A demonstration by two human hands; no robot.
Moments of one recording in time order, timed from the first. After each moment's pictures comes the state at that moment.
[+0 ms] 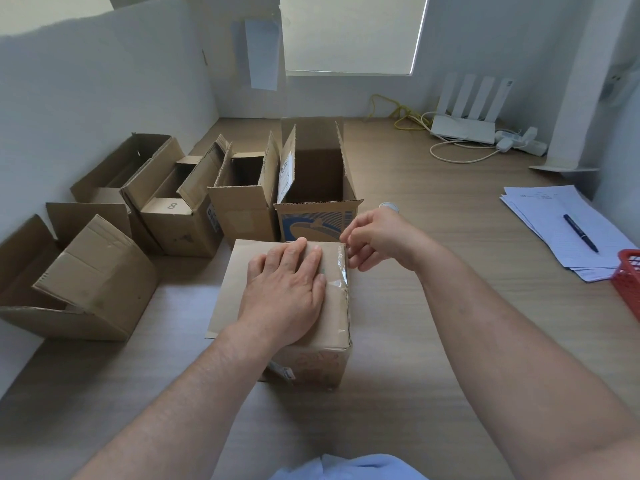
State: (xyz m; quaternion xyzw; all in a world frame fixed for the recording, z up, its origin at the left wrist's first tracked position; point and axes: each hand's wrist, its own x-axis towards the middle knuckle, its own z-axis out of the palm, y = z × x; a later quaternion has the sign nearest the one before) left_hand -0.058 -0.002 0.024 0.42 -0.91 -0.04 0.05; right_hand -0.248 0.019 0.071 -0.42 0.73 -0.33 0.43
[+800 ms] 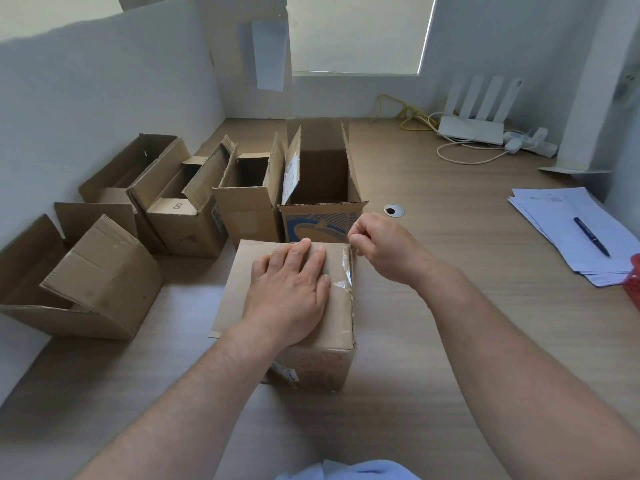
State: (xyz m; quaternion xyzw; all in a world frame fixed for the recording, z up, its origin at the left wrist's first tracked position) left_hand -0.061 -0.005 0.026 0.42 -0.91 -0.05 0.05; right_hand -0.246 0.028 0.052 -0.61 0.73 -0.27 0.17
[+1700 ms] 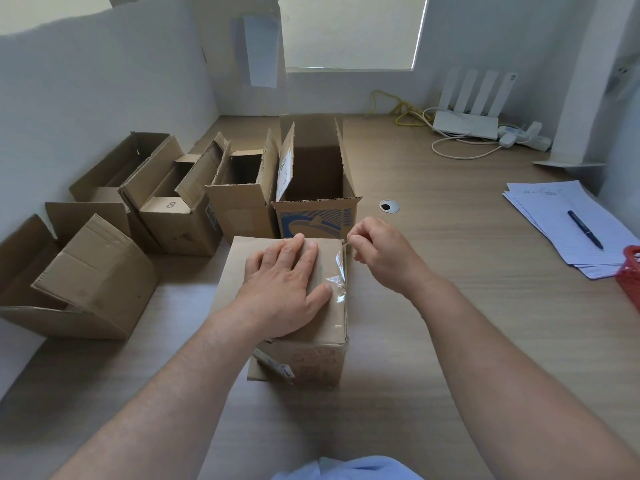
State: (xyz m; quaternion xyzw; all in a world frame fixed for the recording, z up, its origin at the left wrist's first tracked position) left_hand -0.057 -0.011 0.038 0.38 -0.92 -0.10 -0.03; right_hand -0.245 0.040 0.033 -0.53 0.71 -0.40 0.22
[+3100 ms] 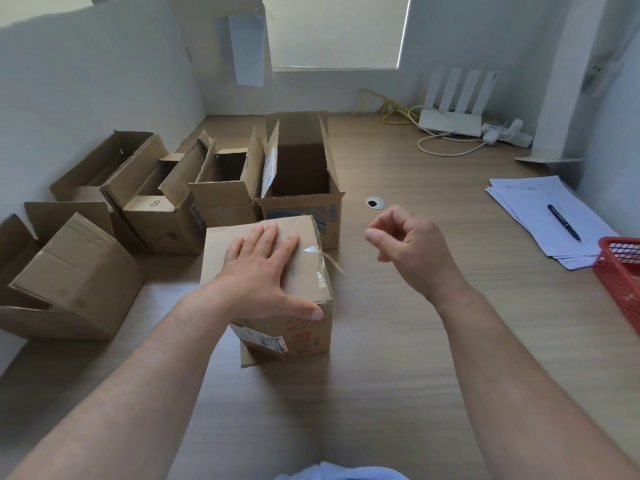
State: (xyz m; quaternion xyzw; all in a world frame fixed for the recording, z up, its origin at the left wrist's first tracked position) left_hand -0.055 -0.029 0.038 0.37 -0.92 -0.13 -0.10; right_hand -0.262 0.093 0.054 -0.50 0.69 -0.50 0.17
